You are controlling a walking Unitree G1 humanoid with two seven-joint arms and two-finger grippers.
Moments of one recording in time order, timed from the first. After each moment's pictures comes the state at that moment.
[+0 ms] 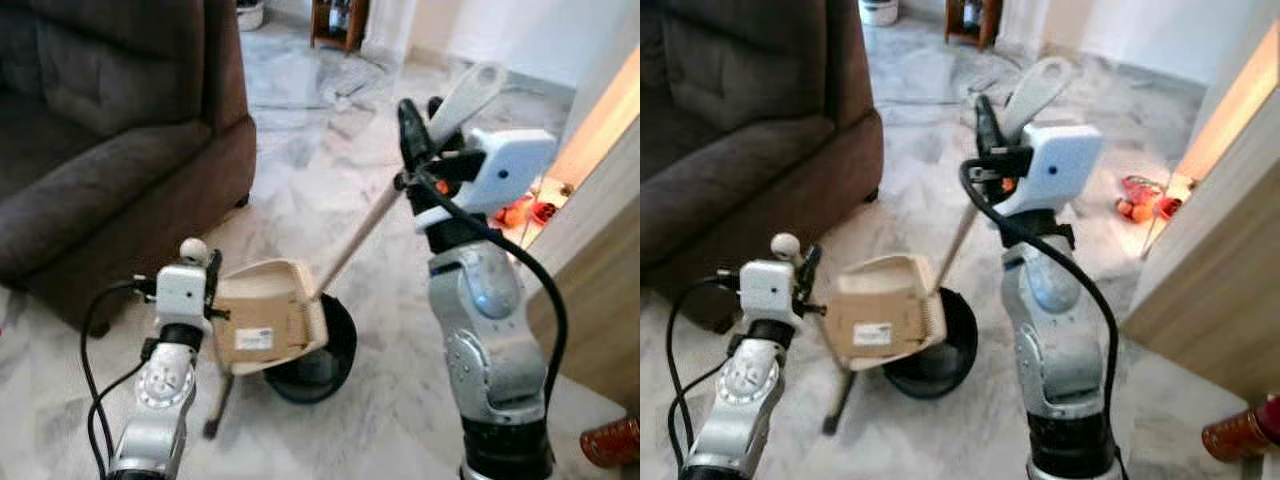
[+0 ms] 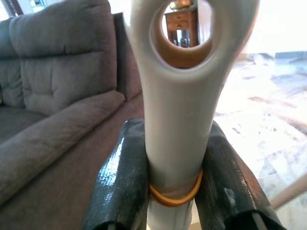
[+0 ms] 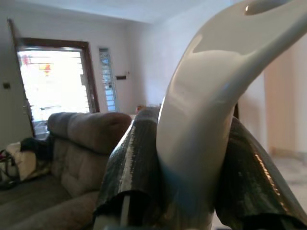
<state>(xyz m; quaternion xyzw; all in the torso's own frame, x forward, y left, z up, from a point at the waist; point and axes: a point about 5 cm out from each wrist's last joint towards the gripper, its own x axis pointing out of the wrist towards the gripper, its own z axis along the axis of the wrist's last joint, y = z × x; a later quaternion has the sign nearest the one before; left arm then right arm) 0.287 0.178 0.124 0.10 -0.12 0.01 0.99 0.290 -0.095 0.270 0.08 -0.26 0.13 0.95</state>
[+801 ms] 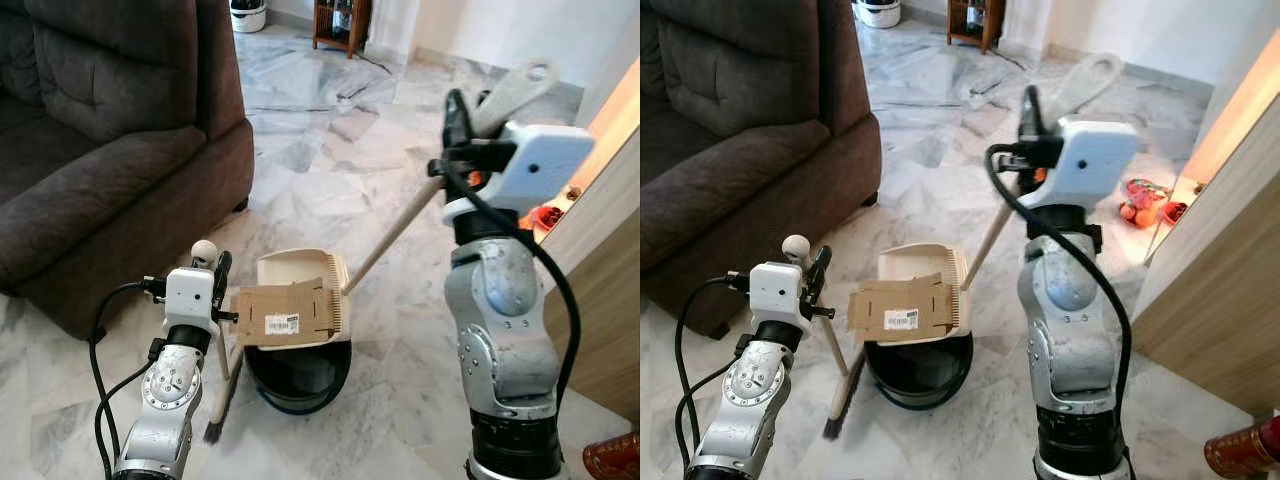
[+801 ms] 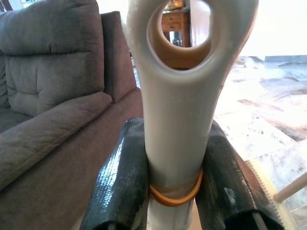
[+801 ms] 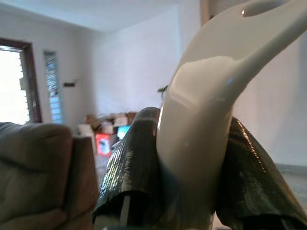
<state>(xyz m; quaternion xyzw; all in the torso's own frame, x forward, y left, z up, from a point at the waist) 0.286 0.169 0.122 0.09 -0.12 -0.01 0.99 0.292 -0.122 0.277 0.03 -0.29 -0.01 0.96</state>
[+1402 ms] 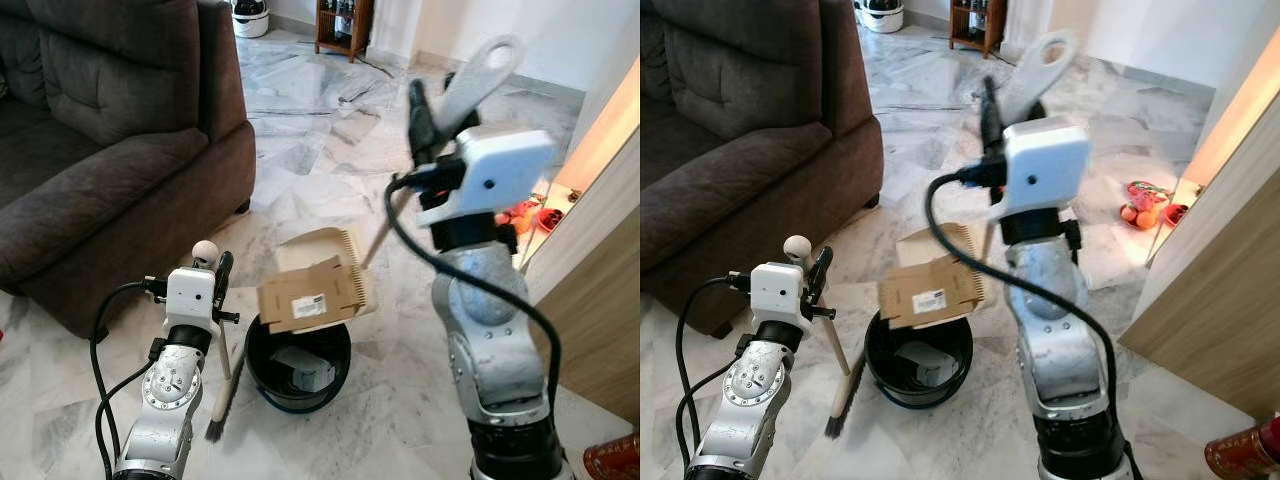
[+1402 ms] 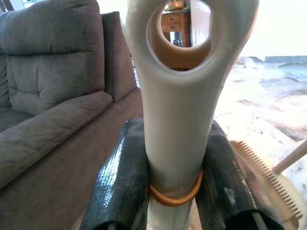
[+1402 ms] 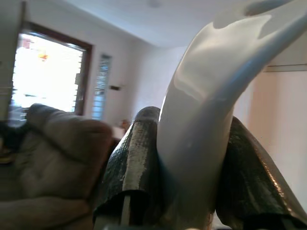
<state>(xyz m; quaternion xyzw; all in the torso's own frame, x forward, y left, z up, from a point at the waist) 0.286 0.169 0.121 0.09 -0.11 -0.02 0.99 0.281 -0.087 0.276 -0.06 -0.33 0.10 0.94</state>
